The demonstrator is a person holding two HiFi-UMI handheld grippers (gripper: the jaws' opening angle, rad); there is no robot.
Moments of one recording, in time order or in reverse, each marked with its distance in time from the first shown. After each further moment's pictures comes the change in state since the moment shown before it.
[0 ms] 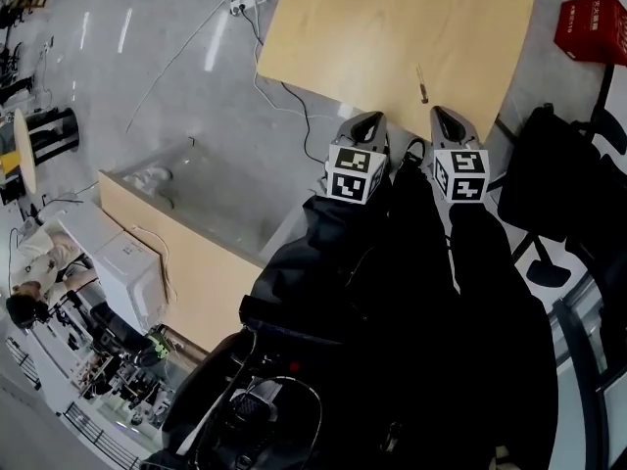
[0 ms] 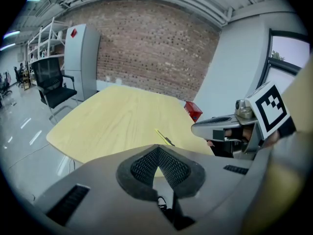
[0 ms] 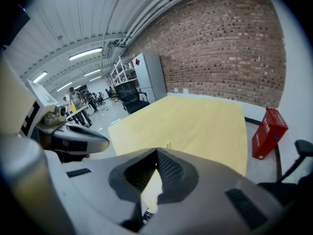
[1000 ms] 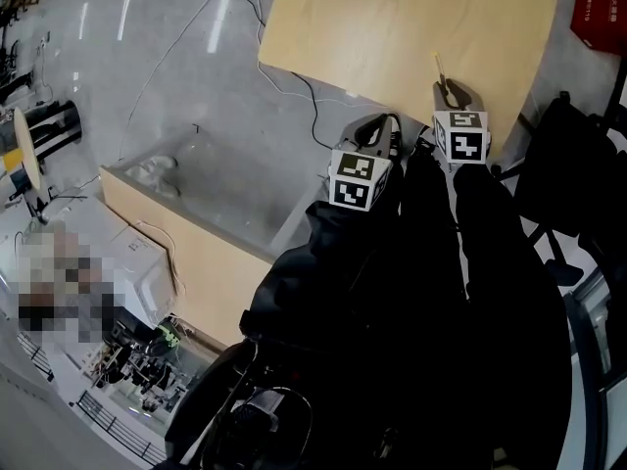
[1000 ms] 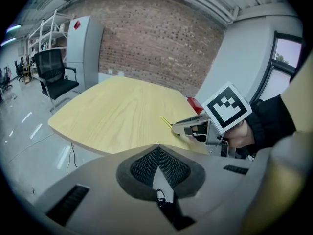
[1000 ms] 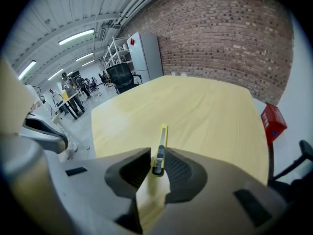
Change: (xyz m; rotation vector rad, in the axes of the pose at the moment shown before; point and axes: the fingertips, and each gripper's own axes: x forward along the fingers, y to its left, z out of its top) left arm 0.000 0.017 -0.037 -0.042 0.056 -0.004; right arm 0.082 -0.017 -0.036 -0.014 0.181 -0.065
